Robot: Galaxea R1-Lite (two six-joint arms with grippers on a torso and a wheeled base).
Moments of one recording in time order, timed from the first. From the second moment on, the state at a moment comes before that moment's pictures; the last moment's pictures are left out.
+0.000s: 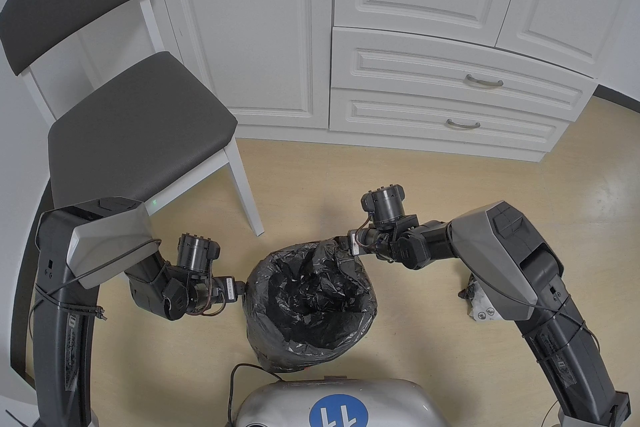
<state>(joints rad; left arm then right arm) -0.25 2.49 -0.98 -0.71 0.12 -0.29 0.48 2.78 -2.00 -0.18 -0.21 0.18</state>
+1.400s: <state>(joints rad) -0.23 2.14 -0.76 -0.60 0.06 -0.20 0.51 2.50 -1.72 -0.12 -0.27 0.21</state>
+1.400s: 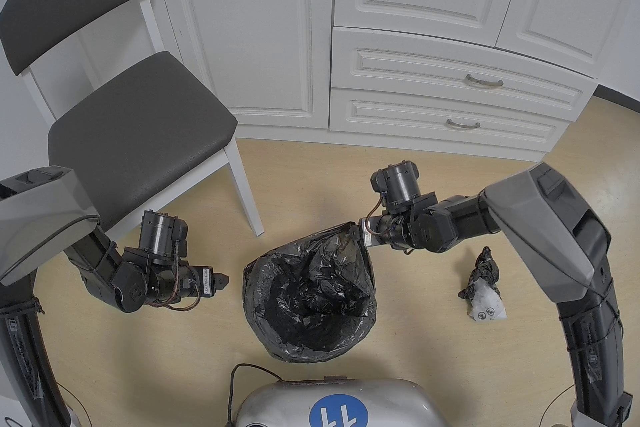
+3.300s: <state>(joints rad) -0.26 2.41 -0.87 -0.70 0.00 -0.22 0.43 2.17 -0.94 -0.72 -0.25 0.32</state>
